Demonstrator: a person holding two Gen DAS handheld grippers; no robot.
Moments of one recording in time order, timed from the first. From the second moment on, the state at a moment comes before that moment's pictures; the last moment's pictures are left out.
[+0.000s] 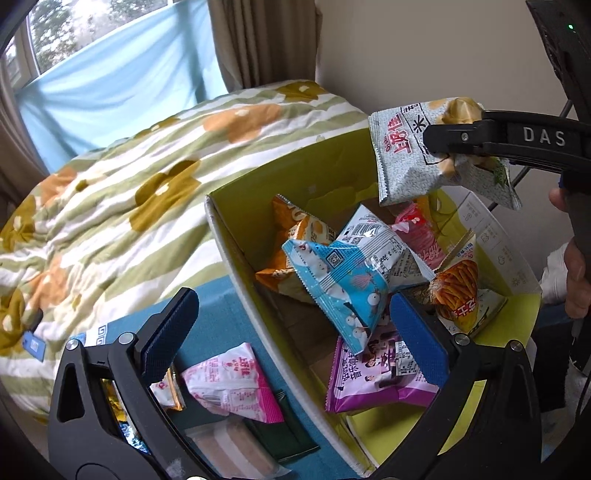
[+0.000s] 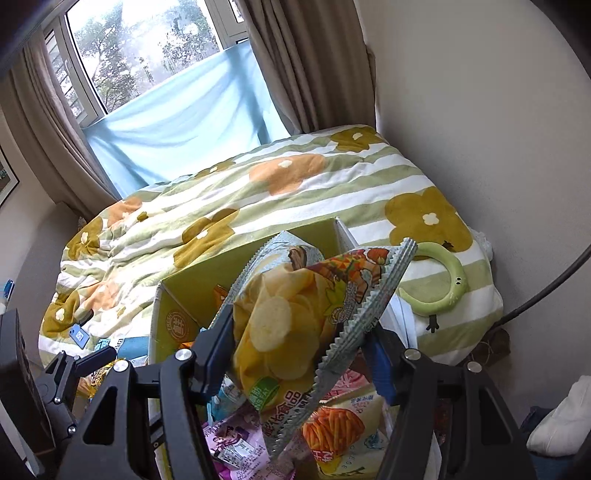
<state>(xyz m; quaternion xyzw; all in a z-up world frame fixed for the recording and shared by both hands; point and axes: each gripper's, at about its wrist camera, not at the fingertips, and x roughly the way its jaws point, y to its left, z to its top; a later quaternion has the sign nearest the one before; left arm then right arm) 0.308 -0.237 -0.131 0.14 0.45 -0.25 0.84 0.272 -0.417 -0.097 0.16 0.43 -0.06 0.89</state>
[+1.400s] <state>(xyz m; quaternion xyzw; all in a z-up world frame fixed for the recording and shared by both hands) 0.099 -0.083 -0.036 0.05 0.37 -0.09 0.92 0.088 -0.348 -0.025 0.09 0.32 -0.02 0.94</state>
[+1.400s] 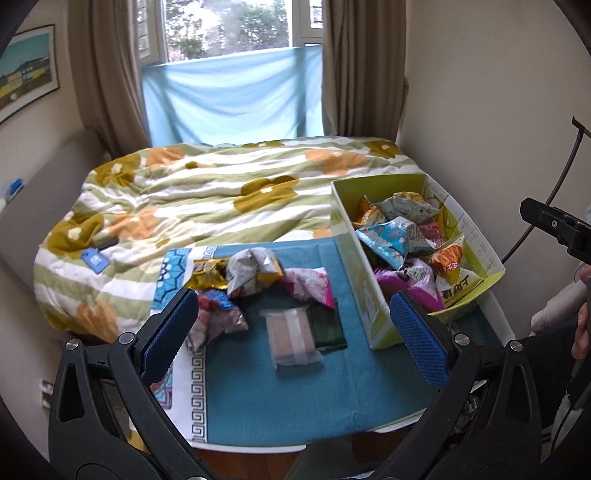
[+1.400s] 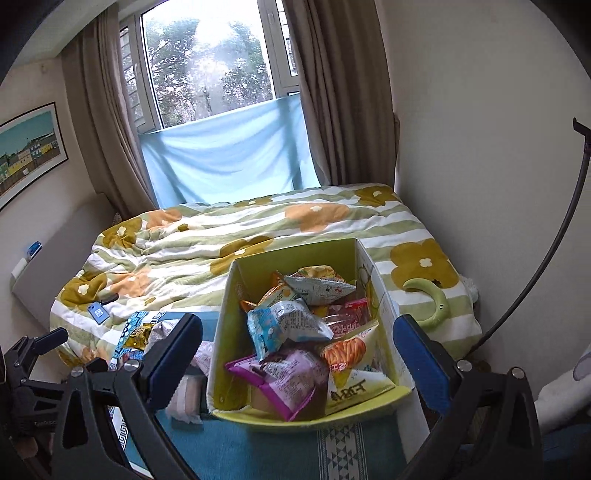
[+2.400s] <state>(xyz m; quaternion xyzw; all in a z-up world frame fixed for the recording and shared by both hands) 0.115 0.059 -0.059 0.05 0.37 -0.15 0.91 0.044 -0.210 -0.060 0.10 0.33 -0.03 0.94</state>
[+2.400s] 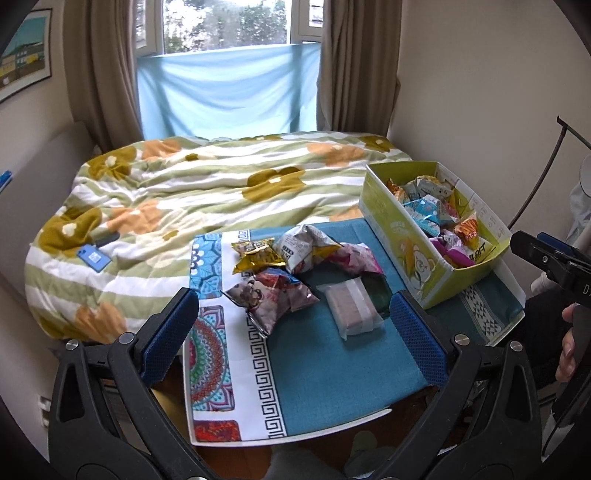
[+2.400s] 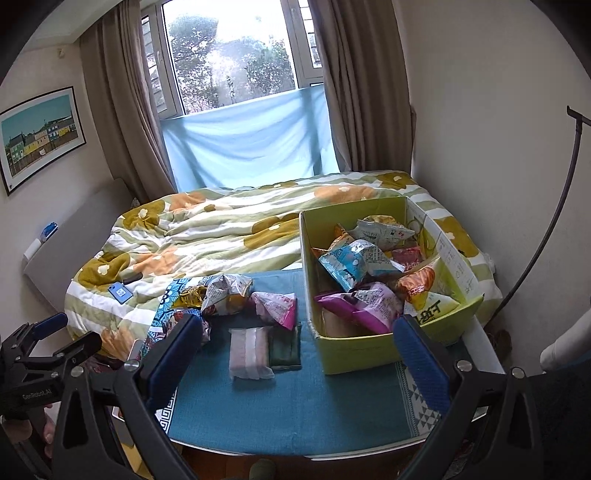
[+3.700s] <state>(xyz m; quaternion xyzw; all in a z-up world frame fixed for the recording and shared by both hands) 0.298 0.037 -0.273 0.12 0.55 -0.35 0.75 0.179 -0.107 -0.240 0.07 0.49 -0.08 0.86</state>
